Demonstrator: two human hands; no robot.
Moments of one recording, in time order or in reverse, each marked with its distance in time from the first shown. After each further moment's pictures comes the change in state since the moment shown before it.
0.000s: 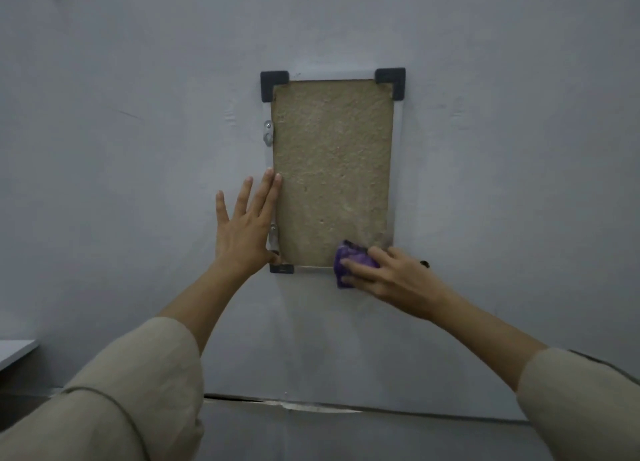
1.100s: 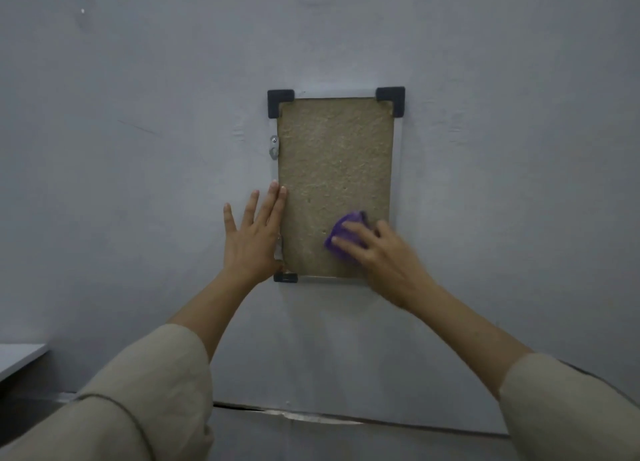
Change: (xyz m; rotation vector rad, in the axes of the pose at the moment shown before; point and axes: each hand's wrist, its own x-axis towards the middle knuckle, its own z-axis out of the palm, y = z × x) left_hand 0.001 0.006 -0.007 -0.017 -0.055 -0.023; right_hand 0.038 0.006 -0.022 0.322 -0.056 0.470
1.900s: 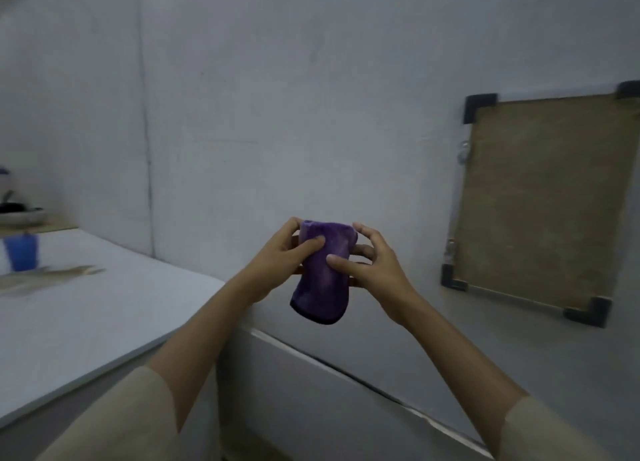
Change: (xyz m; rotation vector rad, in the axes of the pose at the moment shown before) left_hand -0.144 -0.141 -0.100 -1.227 -0.022 -0.446; right_hand 0.108 -0.215 -0.018 1.896 -0.230 0.375
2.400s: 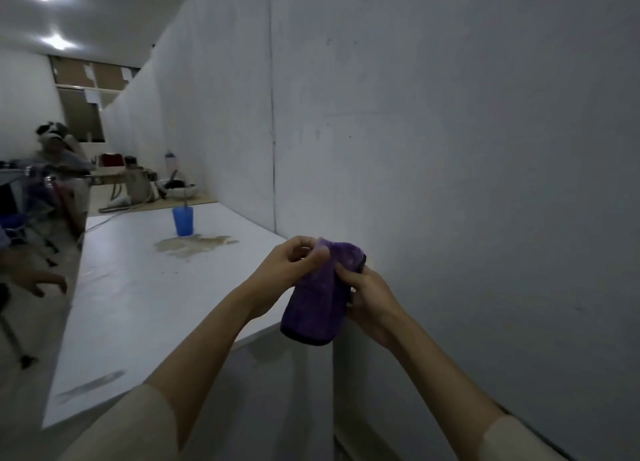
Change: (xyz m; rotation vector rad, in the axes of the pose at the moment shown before) left_hand -0.064 -0.062 -0.167 0.100 0.249 -0.233; right_hand 0.064 0.075 0.209 0.461 -0.346 0.337
